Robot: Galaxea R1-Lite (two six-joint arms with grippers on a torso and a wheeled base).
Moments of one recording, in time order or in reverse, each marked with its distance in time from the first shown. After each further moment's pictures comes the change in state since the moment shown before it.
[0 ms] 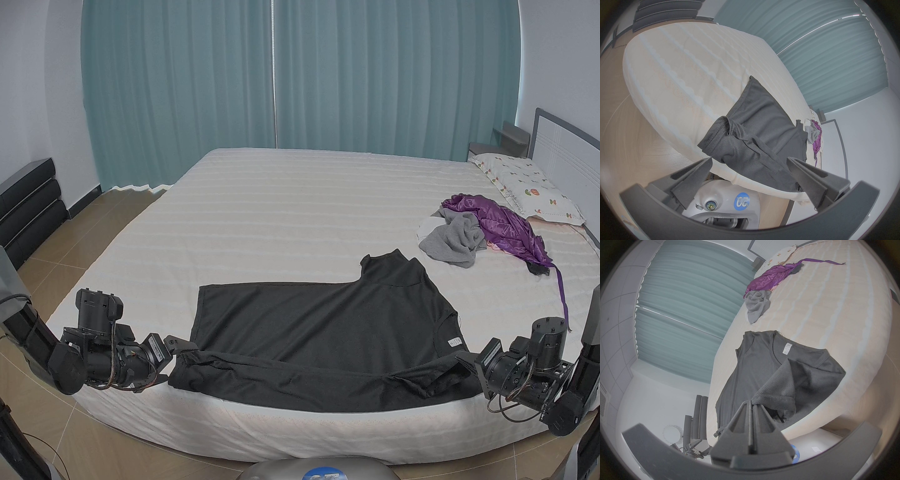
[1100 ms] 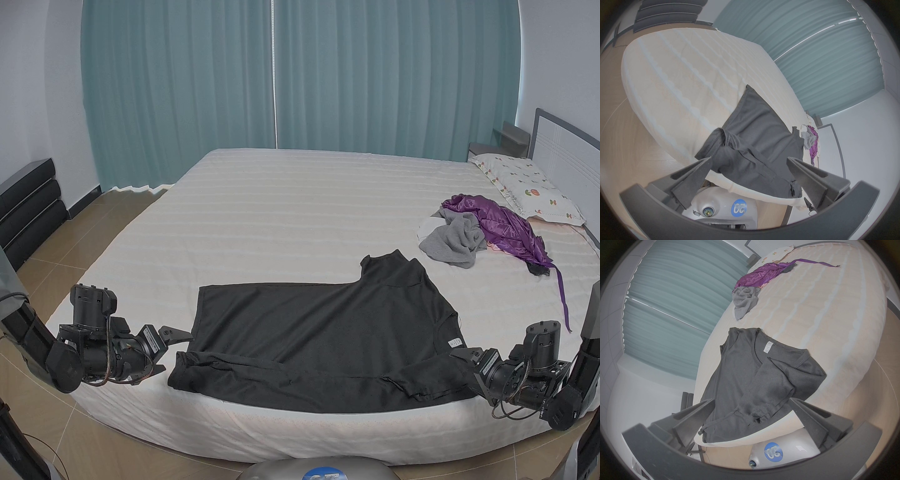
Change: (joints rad) left arm 0.022 -0.002 0.000 -0.063 0.000 -0.009; right arm -0.052 0.016 -0.026 0.155 0.007 -0.076
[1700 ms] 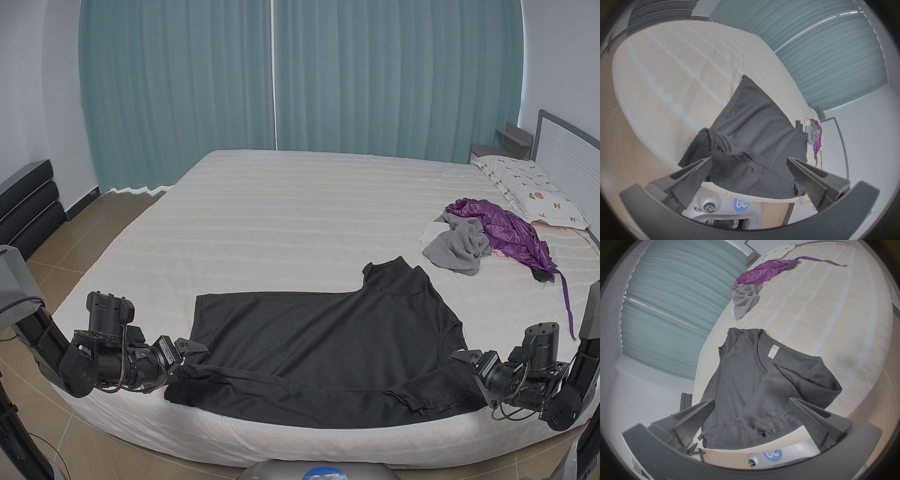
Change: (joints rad) left arm -0.066 0.056 -0.007 0.007 0.007 0.007; right arm -0.001 0.014 0.004 -0.002 0.003 0.002
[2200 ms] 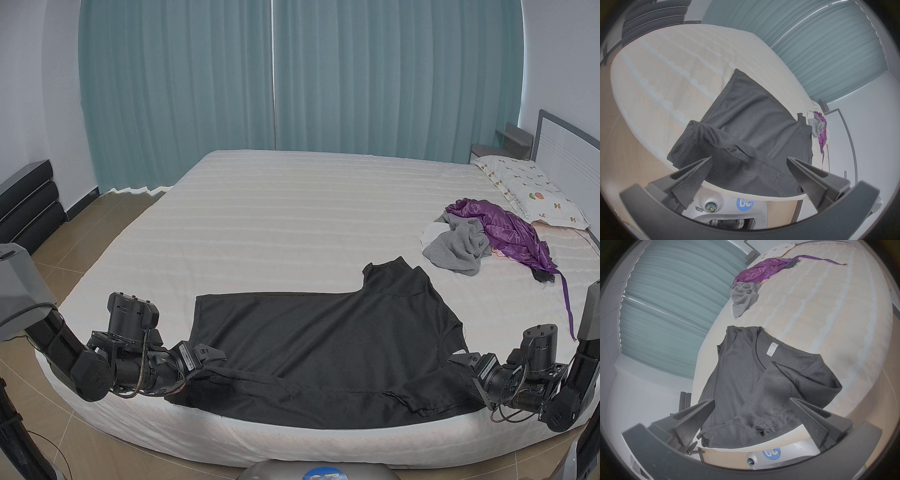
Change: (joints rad) left arm -0.123 0.006 -0.040 0.054 0.114 -0.001; right arm 0.006 0.009 0.006 0.000 0.001 0.000
